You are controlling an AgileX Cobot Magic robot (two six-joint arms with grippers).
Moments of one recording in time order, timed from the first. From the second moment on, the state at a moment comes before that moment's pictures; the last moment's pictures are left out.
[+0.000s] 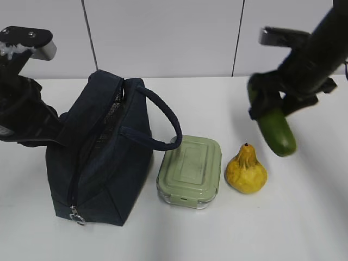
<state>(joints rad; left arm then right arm) -0.40 1.36 -0.93 -0.16 0.71 0.19 0.20 1.78 -1.45 0.34 1.01 -0.20</state>
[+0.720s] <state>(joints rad) -0.40 1.36 -0.93 -0.16 0.71 0.19 0.58 1.98 -1.63 1.04 0.62 -0.53</state>
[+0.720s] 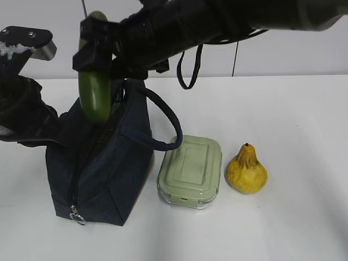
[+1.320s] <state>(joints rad) -0.40 1.36 -0.93 -0.16 0.71 0.19 0.58 2.02 -1.58 0.86 0.70 -0.54</state>
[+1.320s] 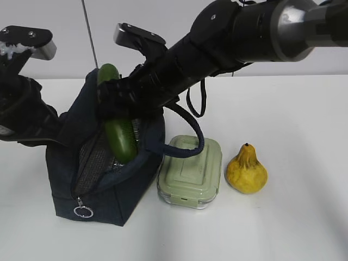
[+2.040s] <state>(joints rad) -0.40 1.36 -0.93 -0.15 0.71 0.19 0.52 1.87 -1.69 0.17 0.94 -0.17</state>
